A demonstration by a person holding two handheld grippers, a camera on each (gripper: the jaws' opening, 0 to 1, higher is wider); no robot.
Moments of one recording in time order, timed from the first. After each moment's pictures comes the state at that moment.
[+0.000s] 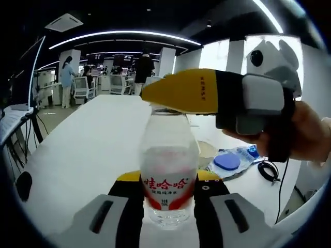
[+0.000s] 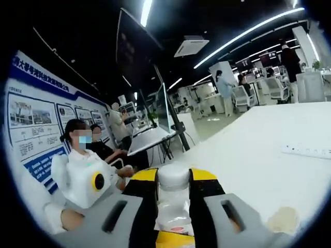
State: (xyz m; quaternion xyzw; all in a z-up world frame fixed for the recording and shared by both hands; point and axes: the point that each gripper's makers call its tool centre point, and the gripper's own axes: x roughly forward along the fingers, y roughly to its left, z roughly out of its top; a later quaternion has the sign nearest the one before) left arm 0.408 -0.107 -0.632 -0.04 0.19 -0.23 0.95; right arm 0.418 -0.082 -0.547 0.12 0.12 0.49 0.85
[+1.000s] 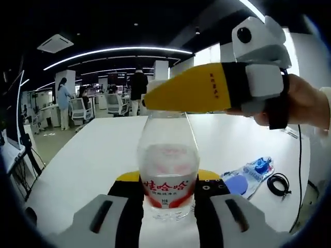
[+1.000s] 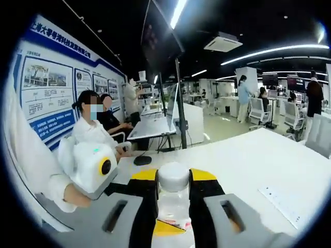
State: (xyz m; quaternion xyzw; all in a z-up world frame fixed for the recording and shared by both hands) left arm 0.469 -0.152 -0.603 0.01 0.15 -0.24 0.96; right arm 0.453 -0.121 -0.517 -0.05 0.12 0.57 0.81
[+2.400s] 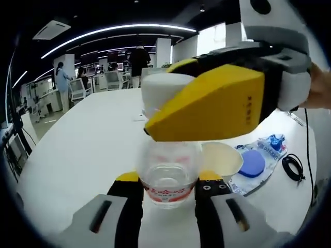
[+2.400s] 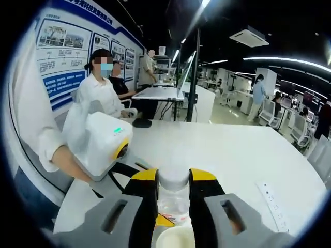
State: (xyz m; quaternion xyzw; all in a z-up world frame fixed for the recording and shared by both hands) left arm 0.487 -0.165 -0.695 0.03 0.24 -0.23 0.94; right arm 0.473 -0.138 -0.607 -0.16 0.14 0.60 0.77
